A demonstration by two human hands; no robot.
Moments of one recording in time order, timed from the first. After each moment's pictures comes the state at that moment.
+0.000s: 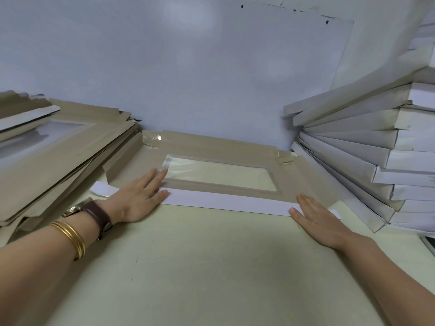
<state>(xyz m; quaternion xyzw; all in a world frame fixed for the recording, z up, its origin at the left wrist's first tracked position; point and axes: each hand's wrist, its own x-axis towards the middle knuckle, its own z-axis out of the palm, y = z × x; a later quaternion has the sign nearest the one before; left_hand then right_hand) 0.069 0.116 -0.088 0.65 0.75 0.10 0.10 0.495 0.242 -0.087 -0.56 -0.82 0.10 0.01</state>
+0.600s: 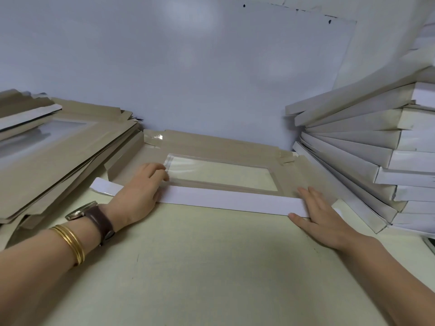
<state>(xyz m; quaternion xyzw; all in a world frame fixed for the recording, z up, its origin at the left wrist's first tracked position) 0.079 0.109 -0.084 0.71 0.65 0.24 -0.10 0.499 0.239 -0.085 -0.53 -0.84 0.11 0.10</state>
